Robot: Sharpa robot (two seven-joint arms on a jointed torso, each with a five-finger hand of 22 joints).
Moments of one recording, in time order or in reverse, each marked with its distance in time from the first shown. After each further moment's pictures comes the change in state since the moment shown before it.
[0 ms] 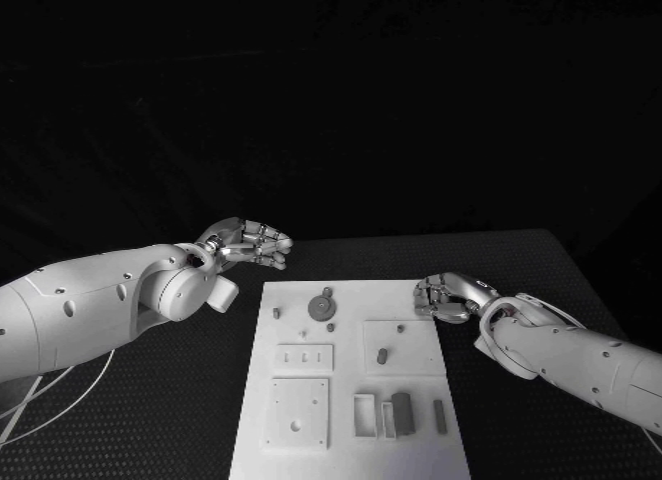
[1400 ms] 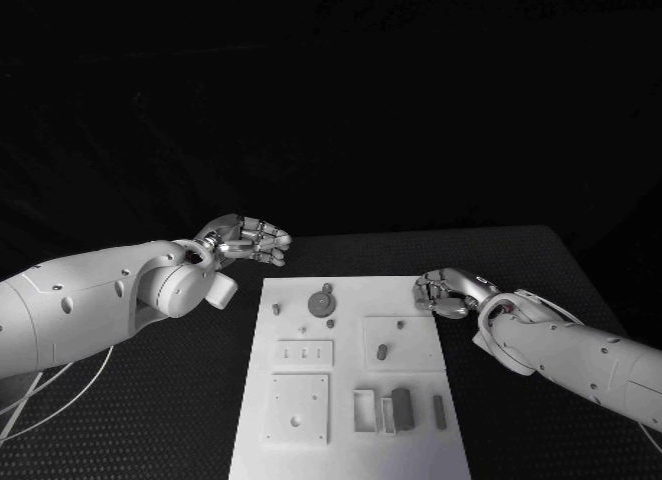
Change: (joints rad) left arm 0.000 -0.003 0.000 0.002 0.000 0.000 -0.004; left_hand 0.000 0.000 0.000 0.000 0.000 -0.004 0.011 -0.004 0.002 0.000 0.000 -0.006 0.001 0.000 0.000 0.000 0.001 0.007 0.000 0.000 0.000 0.001; right arm -0.001 -0.001 0.000 0.009 -0.004 -0.021 -0.019; right_hand 0.020 0.027 0.007 -0.001 0.000 0.032 -0.032 0.020 0.037 0.034 -0.034 0.023 -0.006 0.037 -0.031 0.025 0.006 -0.001 0.039 -0.025 0.036 0.000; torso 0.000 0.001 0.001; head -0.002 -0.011
